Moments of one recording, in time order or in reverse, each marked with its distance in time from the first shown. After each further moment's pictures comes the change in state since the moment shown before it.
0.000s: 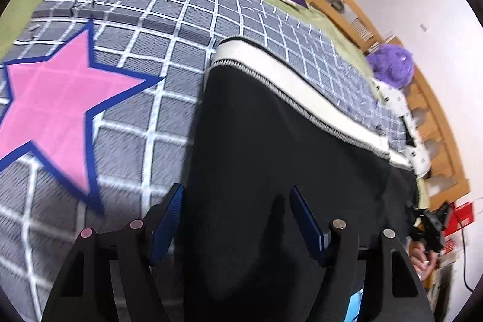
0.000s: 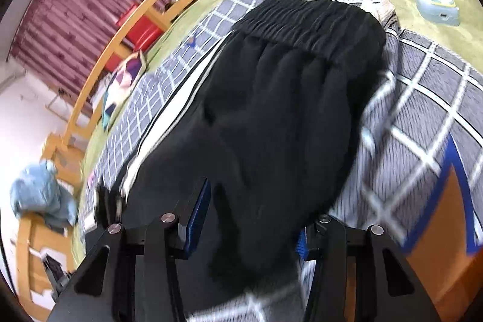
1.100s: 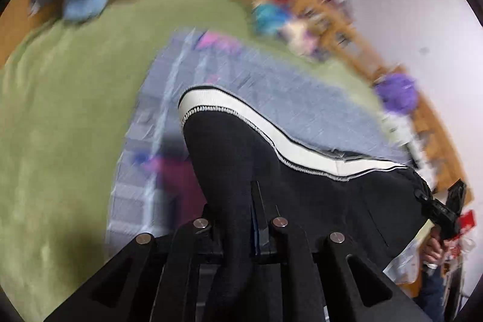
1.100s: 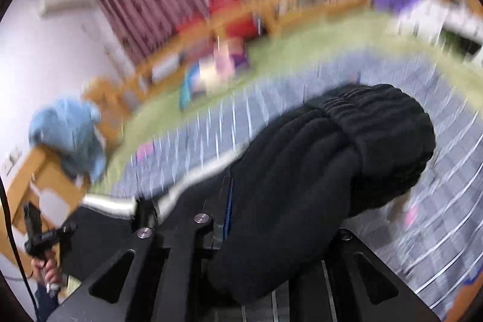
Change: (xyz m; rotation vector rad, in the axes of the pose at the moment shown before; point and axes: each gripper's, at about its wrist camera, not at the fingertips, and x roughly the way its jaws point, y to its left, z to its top) left arm -0.120 0.104 0.060 0.024 -0.092 0.131; right arm 0.022 0.235 -0.031 -0.416 0.040 0.121
